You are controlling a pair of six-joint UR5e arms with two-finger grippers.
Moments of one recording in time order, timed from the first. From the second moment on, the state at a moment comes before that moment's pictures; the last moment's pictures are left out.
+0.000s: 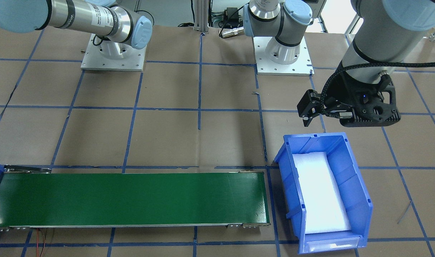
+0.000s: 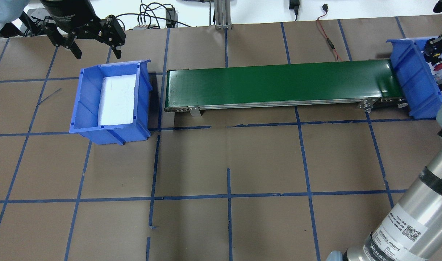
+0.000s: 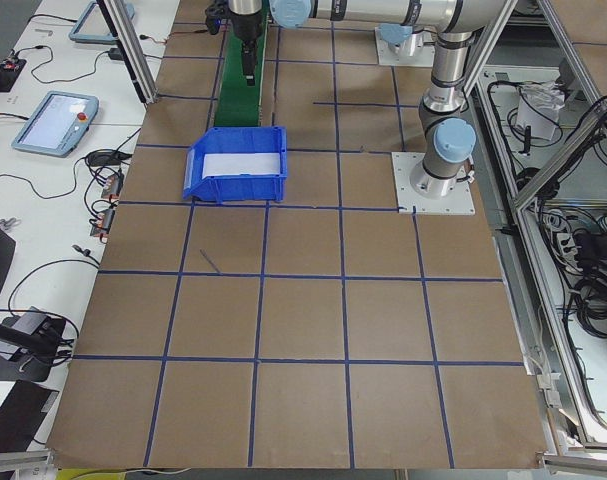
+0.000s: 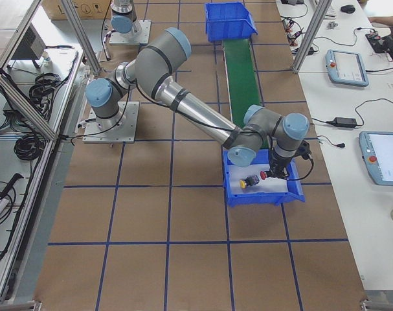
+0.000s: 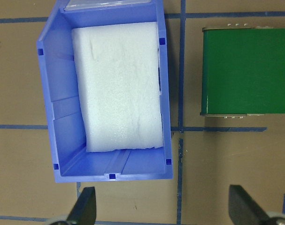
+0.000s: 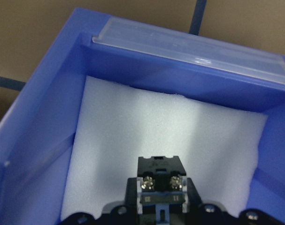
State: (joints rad) left arm -1.53 -1.77 -1.31 -1.63 1.64 0.03; right arm 0.99 -0.74 1.01 -1.93 -1.57 -0.83
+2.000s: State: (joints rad) left arm -1.53 -1.78 -1.30 -1.63 1.64 0.03; right arm 0.99 -0.75 0.90 -1.82 -1.52 -0.85
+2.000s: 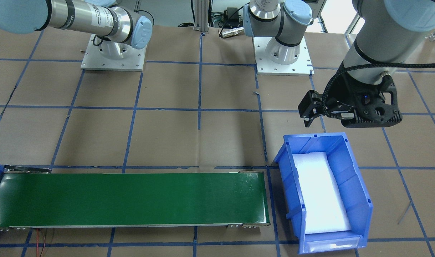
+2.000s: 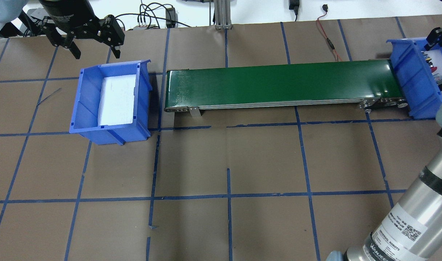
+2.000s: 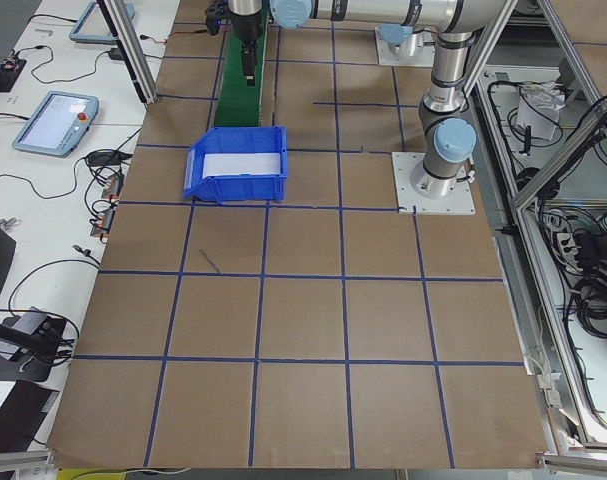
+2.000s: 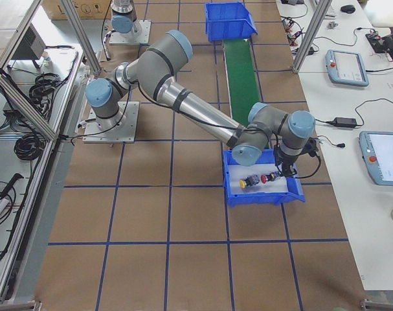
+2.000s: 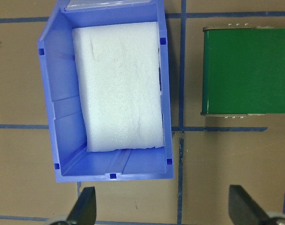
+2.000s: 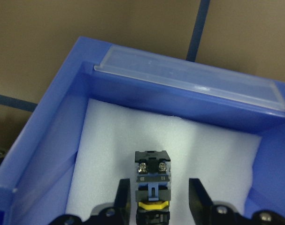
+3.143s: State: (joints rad) left arm -1.52 -1.78 -1.30 -1.63 1.64 0.03; right arm 1.34 -1.01 0.94 -1.55 -1.49 -0.46
